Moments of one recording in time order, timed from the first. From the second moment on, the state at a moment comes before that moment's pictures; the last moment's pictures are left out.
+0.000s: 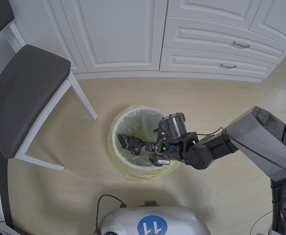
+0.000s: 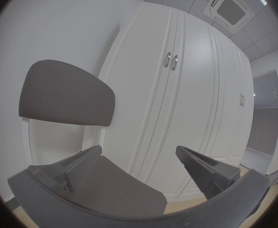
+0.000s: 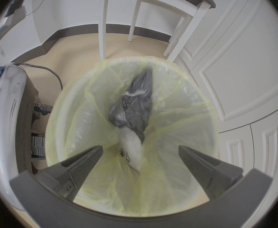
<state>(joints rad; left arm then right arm) 0.55 1.37 -0.57 -1.53 -0.42 -0.63 0.66 2.34 -1.39 -0.39 -0.17 -1.04</state>
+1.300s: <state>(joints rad) 0.38 1.29 -0.42 -1.53 -0.64 -0.55 0.60 2.05 -1.11 -0.45 -0.45 -0.34</state>
